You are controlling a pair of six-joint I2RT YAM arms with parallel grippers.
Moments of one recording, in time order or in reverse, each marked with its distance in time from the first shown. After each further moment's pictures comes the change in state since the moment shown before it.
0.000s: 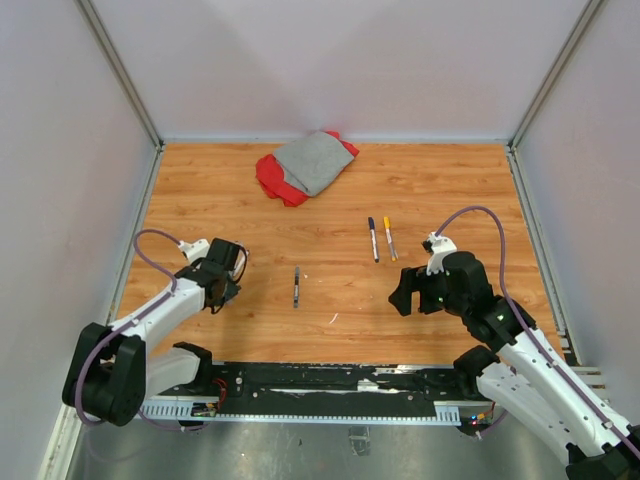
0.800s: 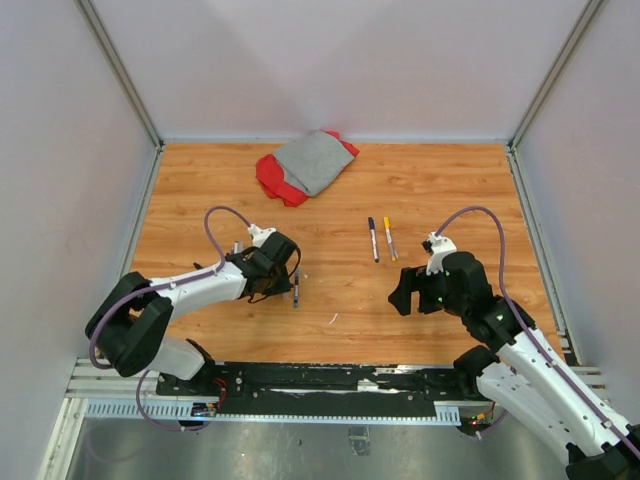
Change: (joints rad) left arm -0.374 0.255 0.179 0.170 0.156 0.005; right arm 0.000 0.000 -0.008 0.012 0.000 0.005
